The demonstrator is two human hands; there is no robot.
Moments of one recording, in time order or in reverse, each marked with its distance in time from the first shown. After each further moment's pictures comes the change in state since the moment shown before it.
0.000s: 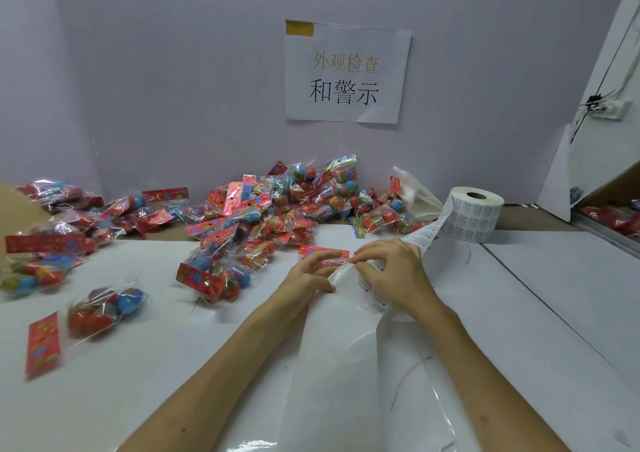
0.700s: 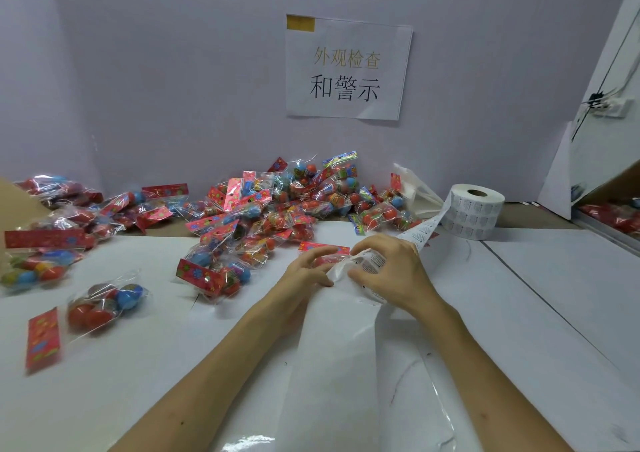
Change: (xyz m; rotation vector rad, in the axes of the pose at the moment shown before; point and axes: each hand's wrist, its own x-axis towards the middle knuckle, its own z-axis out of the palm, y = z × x) left_hand -0.003 0.003 0.000 -0.058 0.019 -0.020; right_hand -0.005 -0.008 -0.006 0.051 -0.042 -0.028
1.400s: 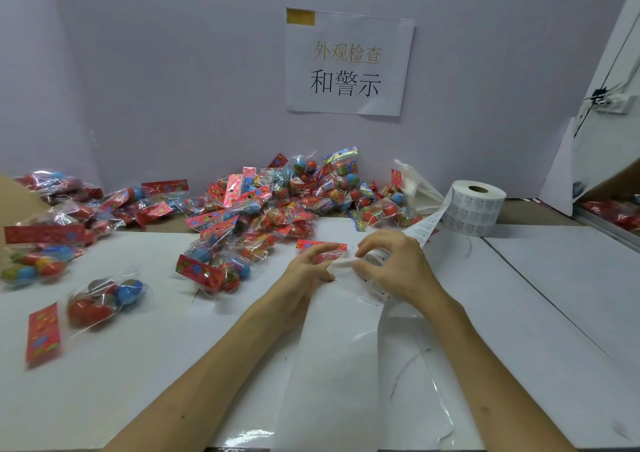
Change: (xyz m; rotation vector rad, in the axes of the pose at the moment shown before) left_hand 0.001 -0.003 0.002 -0.056 -0.021 -0.005; right_hand 0.002 0.008 -0.004 0.063 -0.009 0.005
